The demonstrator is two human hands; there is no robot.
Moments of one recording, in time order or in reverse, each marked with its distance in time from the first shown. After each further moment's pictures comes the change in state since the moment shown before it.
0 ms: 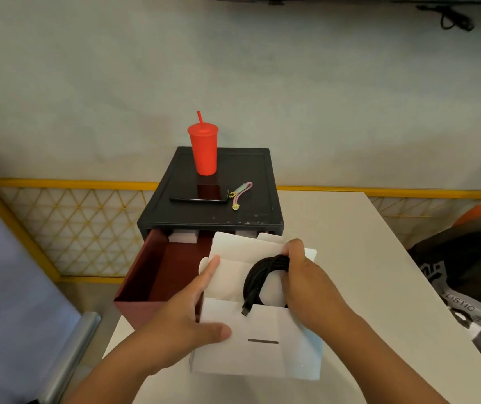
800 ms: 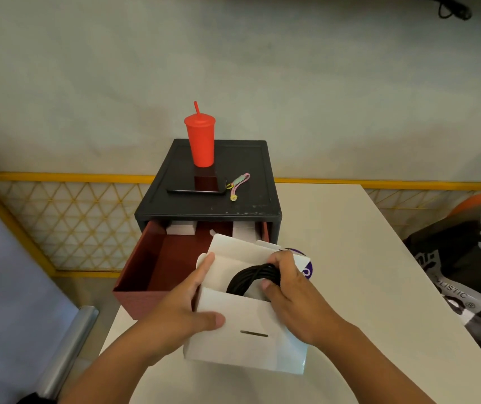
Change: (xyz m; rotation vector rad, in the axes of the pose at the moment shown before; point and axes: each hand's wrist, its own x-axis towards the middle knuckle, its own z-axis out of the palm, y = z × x) left_hand 0.007 -0.022 0.001 -0.079 0.001 -0.061; right_hand -0.019 0.014 0.030 0.309 -0.104 -0.190
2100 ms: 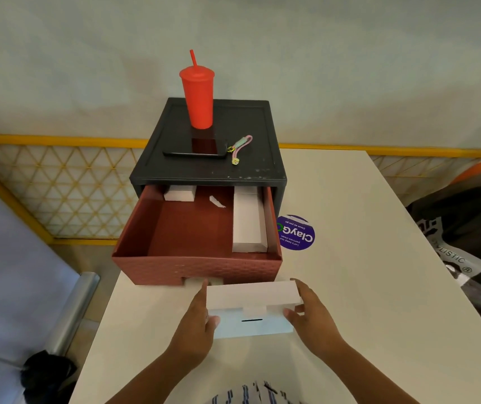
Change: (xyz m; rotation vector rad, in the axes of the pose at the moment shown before) left_hand 0.032 -0.139 0.049 0.402 0.215 -0.068; right_hand -0.040 0.112 0.082 0.062 0.035 0.466
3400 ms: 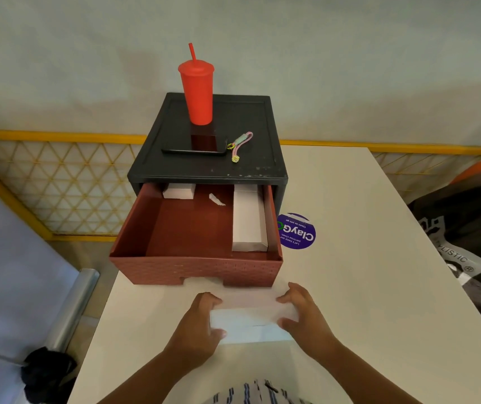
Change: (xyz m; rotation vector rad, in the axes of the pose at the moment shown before) left_hand 0.006 -0.009 0.001 0.087 -0.037 0.164; right_hand 0.010 0.017 0.009 -0.027 -0.063 -0.111
